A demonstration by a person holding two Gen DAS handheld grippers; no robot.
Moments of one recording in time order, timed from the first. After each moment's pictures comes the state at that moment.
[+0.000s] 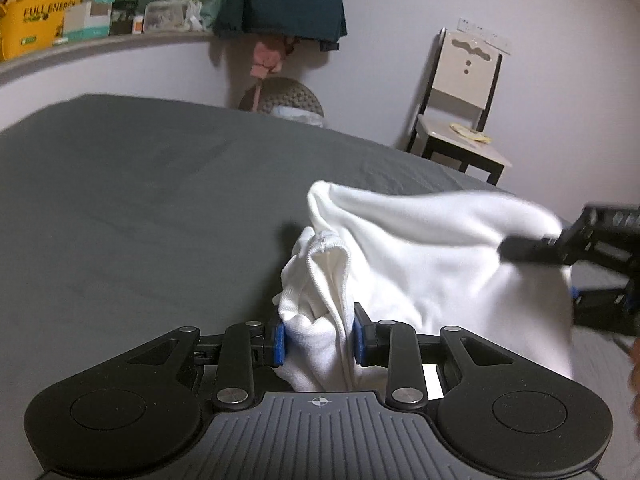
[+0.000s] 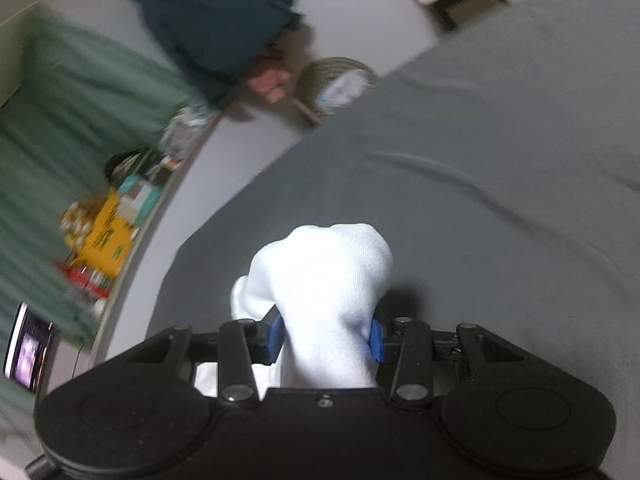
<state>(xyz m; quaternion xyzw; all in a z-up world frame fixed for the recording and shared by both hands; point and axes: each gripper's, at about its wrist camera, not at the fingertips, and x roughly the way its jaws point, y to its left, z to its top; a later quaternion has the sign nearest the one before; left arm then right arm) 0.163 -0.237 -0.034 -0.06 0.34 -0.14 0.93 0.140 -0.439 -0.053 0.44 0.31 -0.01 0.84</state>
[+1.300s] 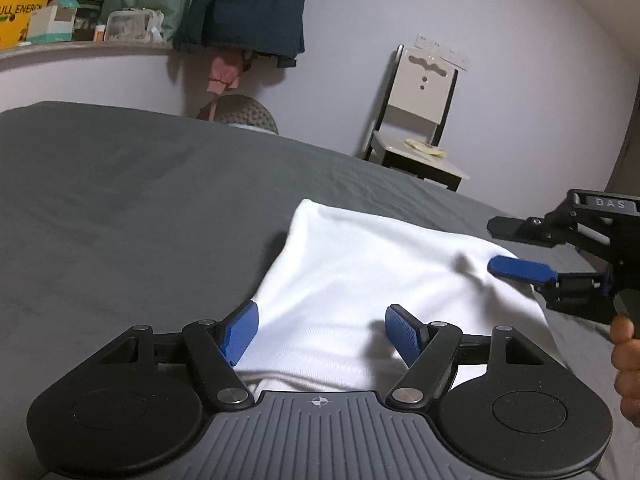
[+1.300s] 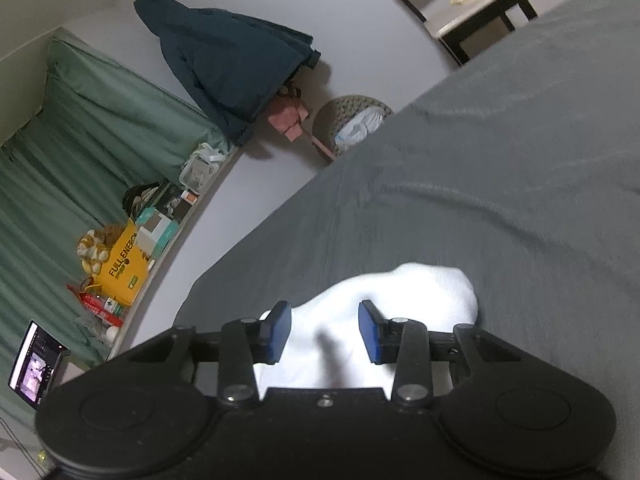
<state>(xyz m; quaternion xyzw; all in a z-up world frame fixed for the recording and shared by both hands) 0.174 -0.209 -0.065 -0.06 0.29 -0.23 0.93 0.126 -0.421 -0.037 0.42 0.23 -0.01 0.88</state>
